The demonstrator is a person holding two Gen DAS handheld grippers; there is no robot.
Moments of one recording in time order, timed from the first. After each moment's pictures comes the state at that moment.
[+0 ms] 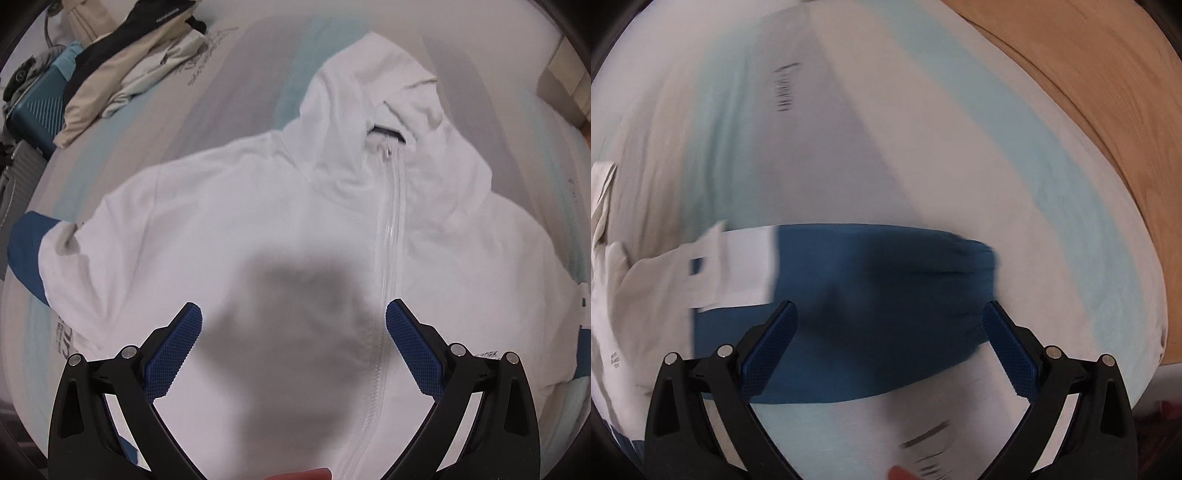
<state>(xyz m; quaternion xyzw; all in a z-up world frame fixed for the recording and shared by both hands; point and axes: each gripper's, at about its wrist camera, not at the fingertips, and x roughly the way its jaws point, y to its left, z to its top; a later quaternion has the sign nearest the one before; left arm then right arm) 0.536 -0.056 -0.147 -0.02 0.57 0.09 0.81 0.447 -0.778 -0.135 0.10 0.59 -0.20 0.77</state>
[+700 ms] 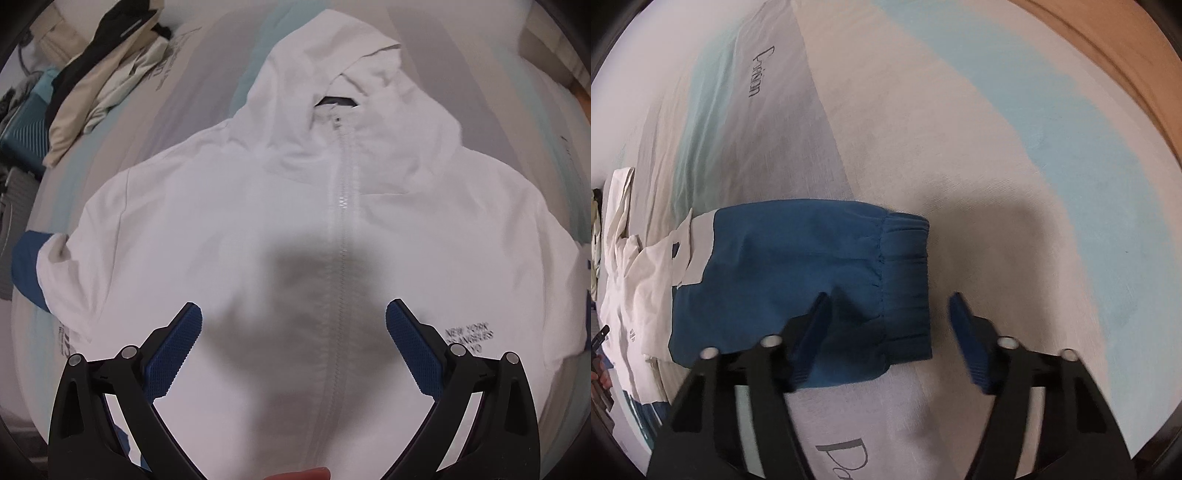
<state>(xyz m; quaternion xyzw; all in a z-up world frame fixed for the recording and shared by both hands) 0.528 -0.101 -0.149 0.03 0.59 0.07 0.80 0.432 -0.852 -0.178 0.17 0.62 -0.10 0.76</state>
